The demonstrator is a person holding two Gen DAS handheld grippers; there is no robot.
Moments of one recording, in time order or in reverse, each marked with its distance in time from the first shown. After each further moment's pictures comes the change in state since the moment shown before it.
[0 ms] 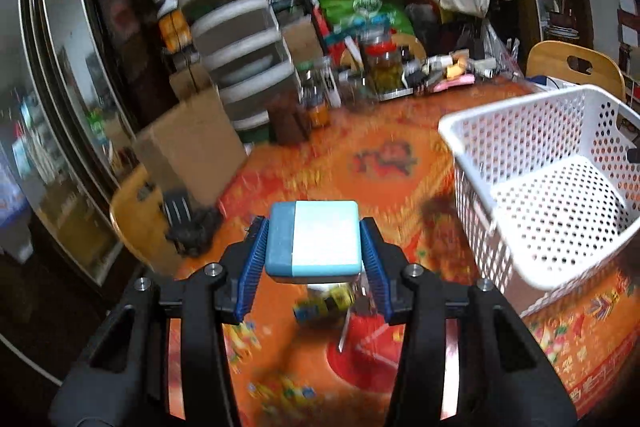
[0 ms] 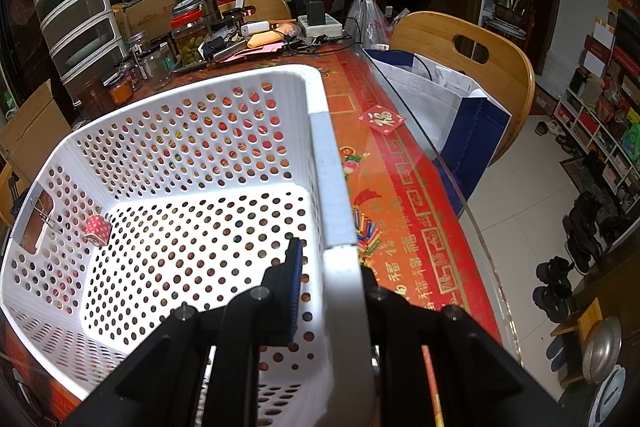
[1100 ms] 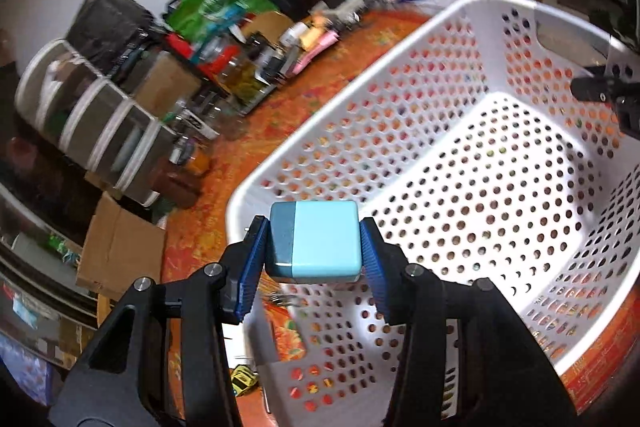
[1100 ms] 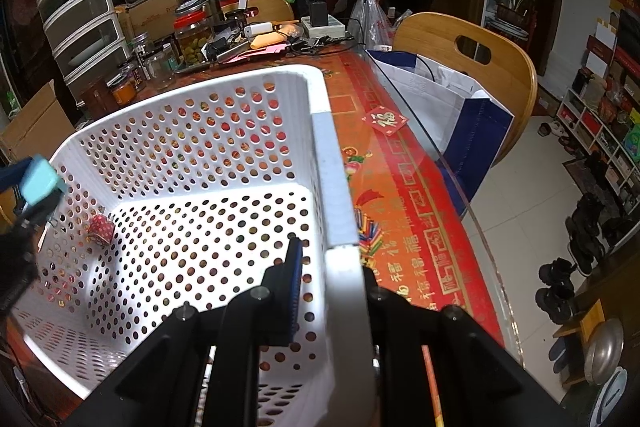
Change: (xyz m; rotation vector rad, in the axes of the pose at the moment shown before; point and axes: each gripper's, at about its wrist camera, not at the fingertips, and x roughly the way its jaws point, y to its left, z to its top) left arm 0.036 -0.222 0.072 0.506 0.146 -0.184; right arm 0.001 -0.004 -0.003 0.004 -0.008 0.026
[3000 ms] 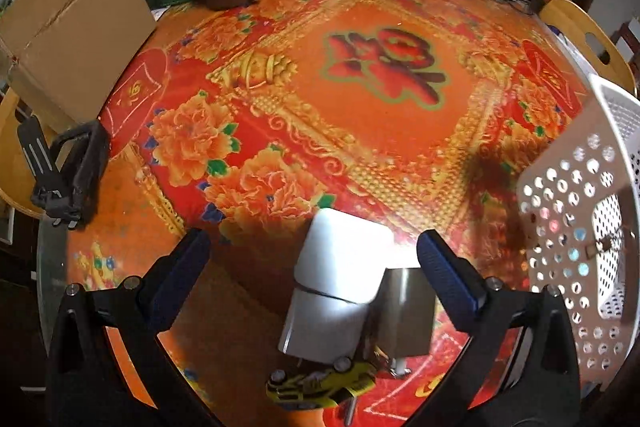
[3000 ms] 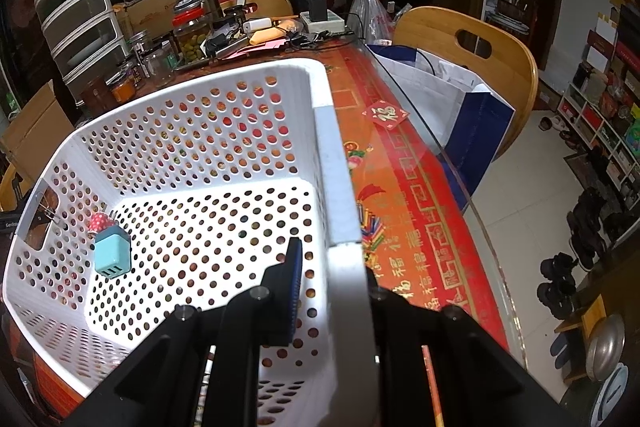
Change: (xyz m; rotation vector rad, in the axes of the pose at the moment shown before) left arm 0.187 0.201 -0.162 -0.624 0.320 -0.280; right arm 0.001 -0.001 0.000 0.004 0.023 -0.007
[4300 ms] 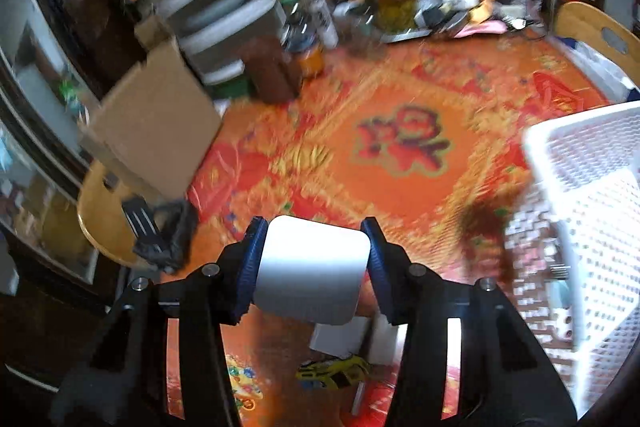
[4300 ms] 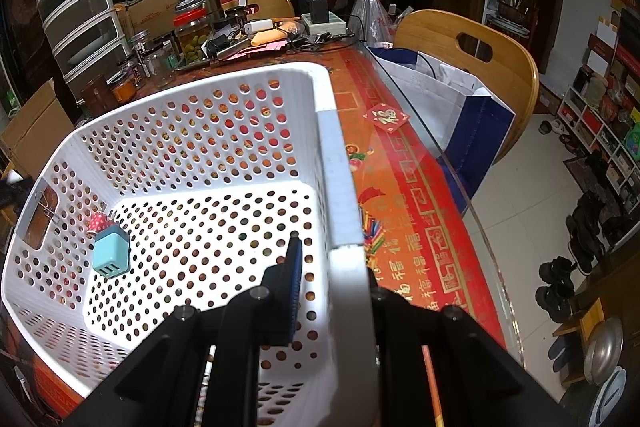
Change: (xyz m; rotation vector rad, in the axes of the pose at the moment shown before) left arm -0.099 -0.062 0.005 0.114 -0.262 0.285; right arm 0.000 0.001 0.001 -0.003 -0.002 0.000
